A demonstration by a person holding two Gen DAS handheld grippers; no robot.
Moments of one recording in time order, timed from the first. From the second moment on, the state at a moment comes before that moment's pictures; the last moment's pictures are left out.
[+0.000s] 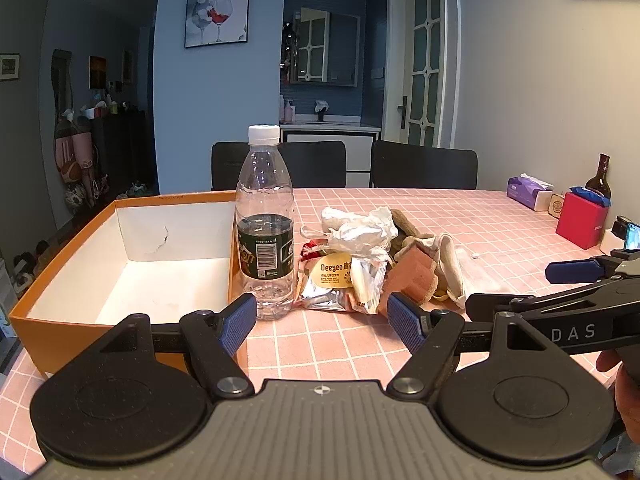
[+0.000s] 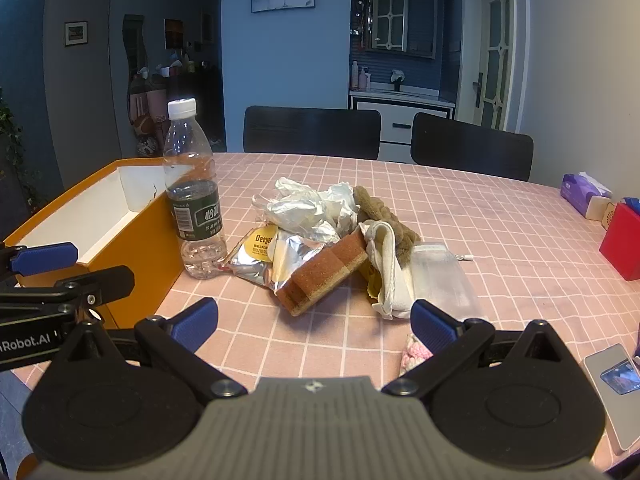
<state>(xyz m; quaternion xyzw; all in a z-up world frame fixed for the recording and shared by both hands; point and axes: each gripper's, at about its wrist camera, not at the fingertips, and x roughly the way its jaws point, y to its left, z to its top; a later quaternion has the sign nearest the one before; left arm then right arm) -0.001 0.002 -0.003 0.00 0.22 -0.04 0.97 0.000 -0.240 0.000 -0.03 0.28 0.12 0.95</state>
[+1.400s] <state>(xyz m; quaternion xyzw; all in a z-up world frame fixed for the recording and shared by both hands) -0.003 -0.003 -0.007 0.00 0.23 -0.05 0.97 0.002 -0.238 -0.009 -0.03 0.29 0.11 0.95</state>
